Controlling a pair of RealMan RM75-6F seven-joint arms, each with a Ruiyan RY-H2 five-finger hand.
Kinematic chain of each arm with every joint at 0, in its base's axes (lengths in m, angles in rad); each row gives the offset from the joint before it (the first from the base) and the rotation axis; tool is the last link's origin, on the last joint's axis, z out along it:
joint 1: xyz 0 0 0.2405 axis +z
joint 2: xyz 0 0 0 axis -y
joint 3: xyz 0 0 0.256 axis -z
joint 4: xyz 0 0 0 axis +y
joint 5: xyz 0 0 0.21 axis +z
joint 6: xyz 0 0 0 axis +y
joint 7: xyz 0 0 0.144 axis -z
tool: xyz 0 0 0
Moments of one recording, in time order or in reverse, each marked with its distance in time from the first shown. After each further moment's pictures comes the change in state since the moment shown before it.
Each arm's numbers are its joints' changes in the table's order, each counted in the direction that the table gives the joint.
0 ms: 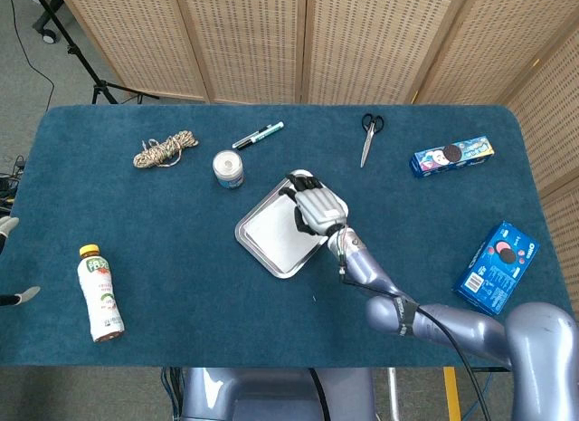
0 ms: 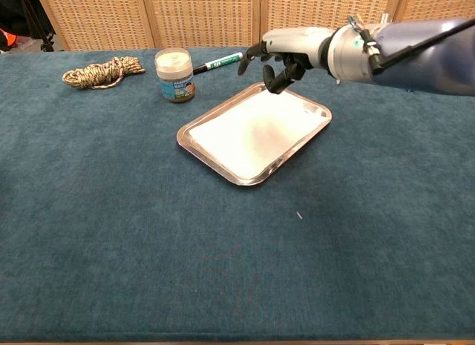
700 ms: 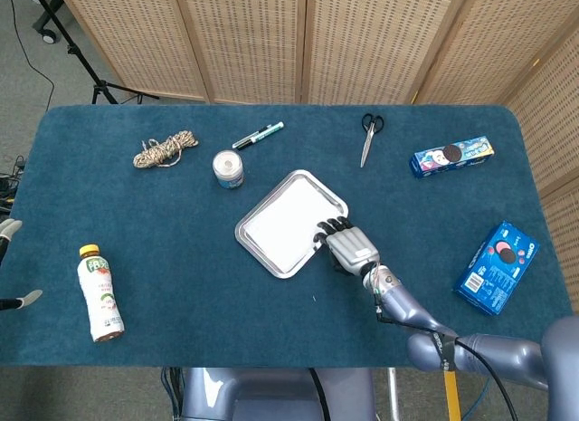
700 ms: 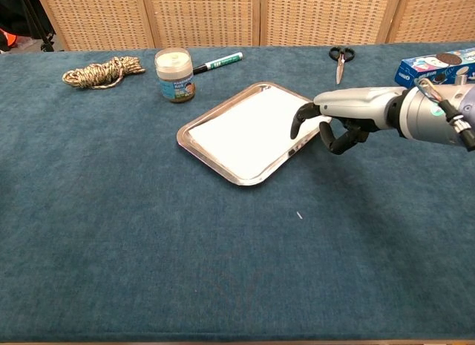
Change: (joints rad) left arm 0.012 0.003 -0.012 -0.011 0.028 0.032 -0.010; right arm -0.121 -0.099 0.221 -0.131 -0.128 0.060 0.009
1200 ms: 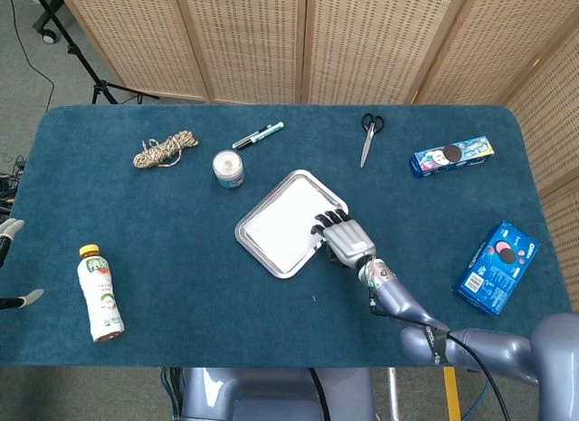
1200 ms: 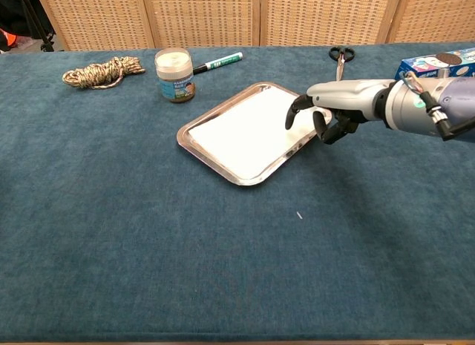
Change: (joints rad) left arm -0.007 0.007 0.002 -0.001 -0.014 -0.011 -0.023; right arm 0.031 0.039 -0.025 0.057 0.051 0.005 0.027
